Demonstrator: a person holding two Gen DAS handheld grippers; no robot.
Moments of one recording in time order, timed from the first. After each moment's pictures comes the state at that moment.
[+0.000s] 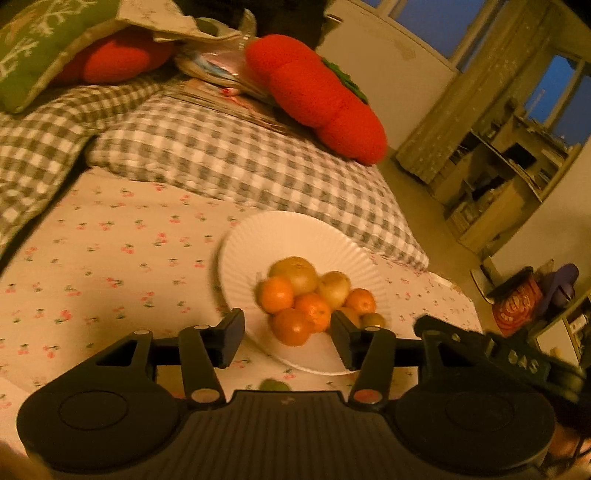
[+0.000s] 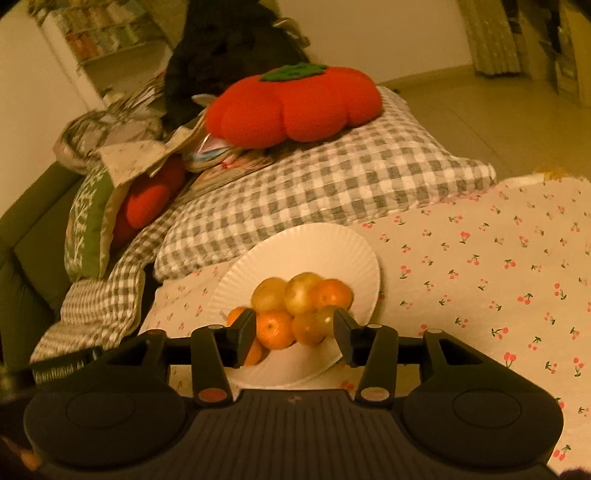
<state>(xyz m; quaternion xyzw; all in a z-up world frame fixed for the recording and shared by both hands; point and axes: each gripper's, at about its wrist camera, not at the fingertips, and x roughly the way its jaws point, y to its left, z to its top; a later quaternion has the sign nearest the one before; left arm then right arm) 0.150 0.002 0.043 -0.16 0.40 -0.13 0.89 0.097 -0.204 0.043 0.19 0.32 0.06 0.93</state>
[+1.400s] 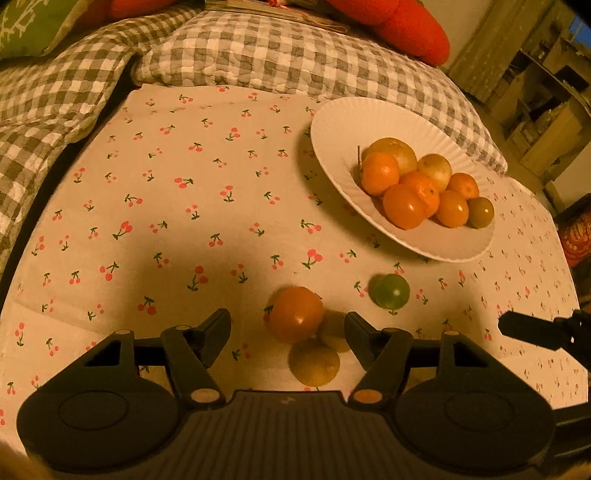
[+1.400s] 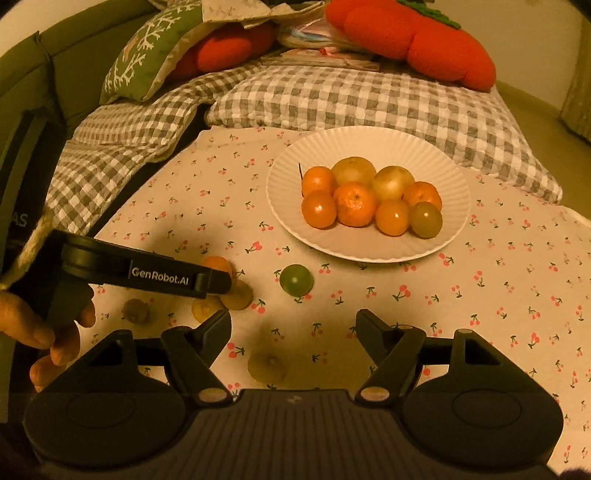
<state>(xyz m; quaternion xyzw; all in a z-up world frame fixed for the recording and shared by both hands) 0.143 0.018 -0.021 -0.07 0.52 -0.08 0.85 0.076 -0.119 0.014 -0.02 0.43 0.13 0.89</state>
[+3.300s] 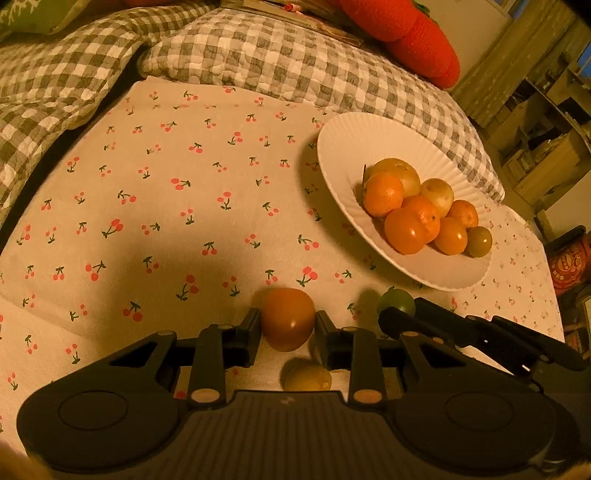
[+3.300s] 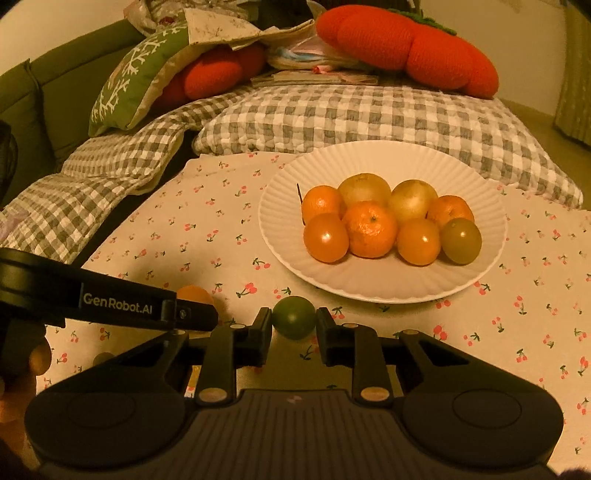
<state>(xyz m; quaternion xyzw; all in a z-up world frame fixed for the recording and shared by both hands) 0.151 0.023 -0.022 -0.12 0.51 -0.08 0.85 0.105 -0.108 -0.020 0.01 0.37 0.12 0.92</state>
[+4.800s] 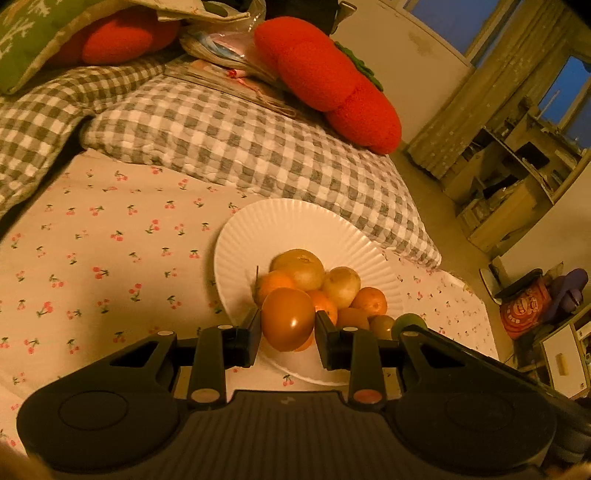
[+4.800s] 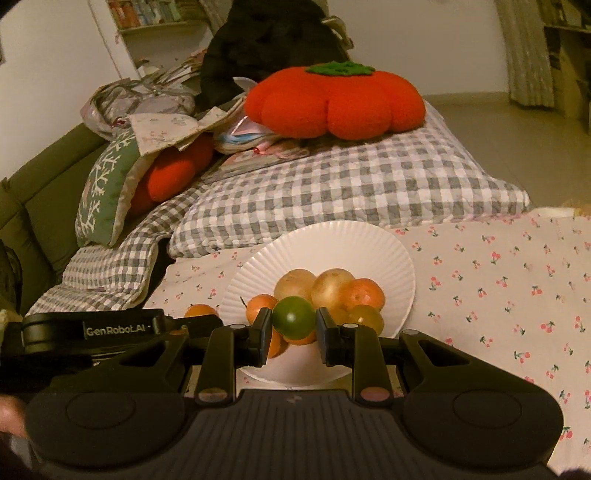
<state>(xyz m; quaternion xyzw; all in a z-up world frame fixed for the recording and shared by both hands) 0.173 -0.014 0.024 -0.17 0.42 -0.13 0.88 0.107 -0.184 0.032 0.15 0.32 0.09 0.93</state>
